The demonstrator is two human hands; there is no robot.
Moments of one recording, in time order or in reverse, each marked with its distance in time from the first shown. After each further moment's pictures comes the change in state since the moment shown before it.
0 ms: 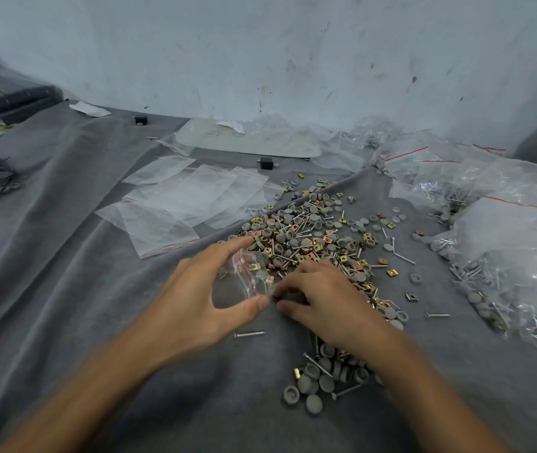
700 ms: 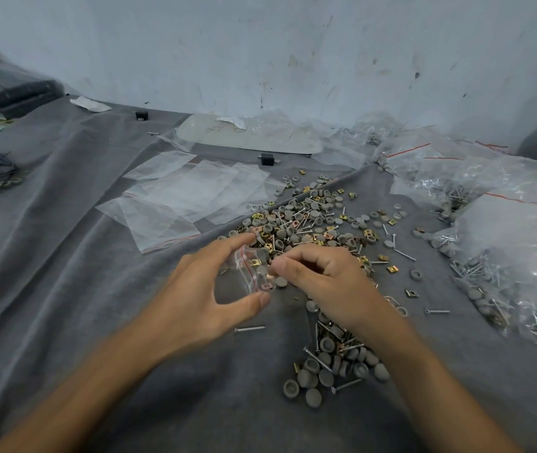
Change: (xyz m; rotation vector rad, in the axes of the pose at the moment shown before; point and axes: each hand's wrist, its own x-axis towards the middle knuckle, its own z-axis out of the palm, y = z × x) left_hand 0.001 0.001 0.001 0.013 -0.005 0.015; right_hand -0.002 -0.014 -0.016 0.751 0.170 -0.067
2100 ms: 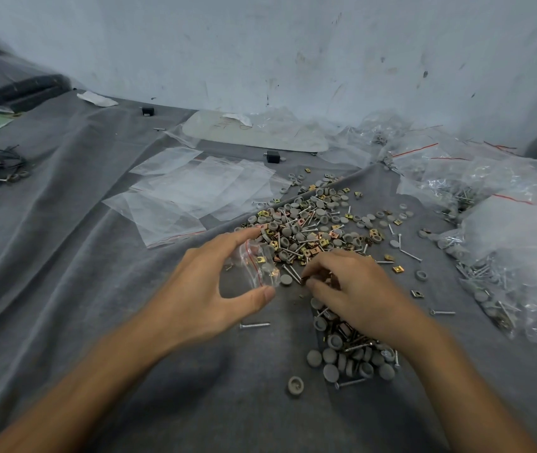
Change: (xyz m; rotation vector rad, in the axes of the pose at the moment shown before) left_hand 0.000 -0.001 -0.002 -0.003 -0.002 -0.026; right_hand -0.009 0.013 -0.027 -0.685 -0.116 0.086
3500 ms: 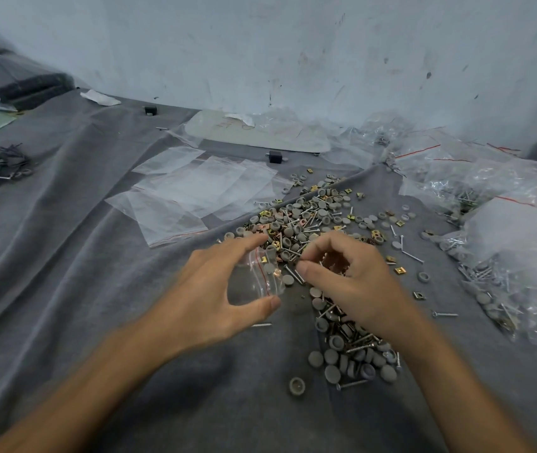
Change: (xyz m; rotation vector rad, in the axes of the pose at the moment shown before) left_hand 0.000 -0.001 0.004 0.113 -0.074 -0.002; right_hand -0.003 -0.021 -0.003 0.544 0.202 -0.045
